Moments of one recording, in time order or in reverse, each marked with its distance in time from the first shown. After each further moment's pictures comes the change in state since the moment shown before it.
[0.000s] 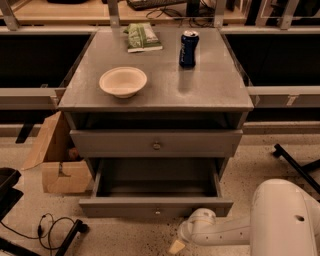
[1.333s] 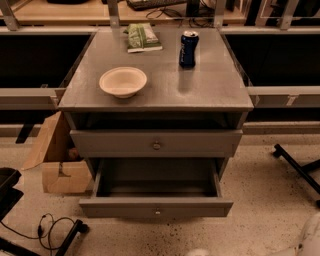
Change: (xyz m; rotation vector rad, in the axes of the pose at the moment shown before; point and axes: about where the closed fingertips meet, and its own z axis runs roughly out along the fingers) arm 0.034 0.145 -0.058 -0.016 0.149 -0.002
